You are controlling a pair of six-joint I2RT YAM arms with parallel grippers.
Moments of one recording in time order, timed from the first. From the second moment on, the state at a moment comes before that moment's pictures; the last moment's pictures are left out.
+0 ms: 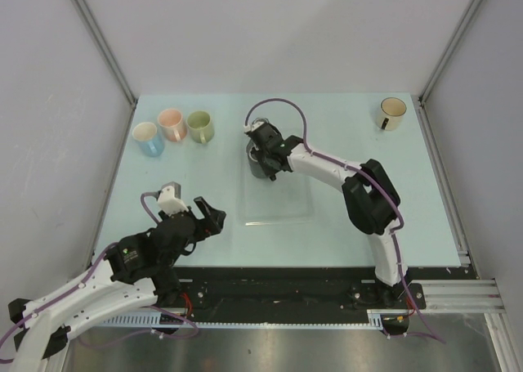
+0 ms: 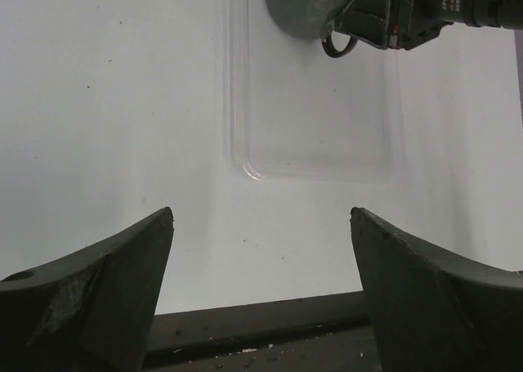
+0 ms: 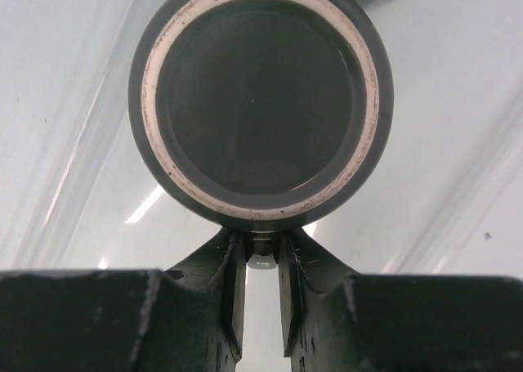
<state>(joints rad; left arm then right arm) -1.01 0.47 0.60 -0.76 -0.62 -1.01 0.77 2.12 1.71 -0.53 0.18 0.12</state>
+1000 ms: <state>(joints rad) -0.99 0.63 0.31 0.41 -0.21 -0.89 0.46 1.26 0.79 0.30 -0.61 0.90</state>
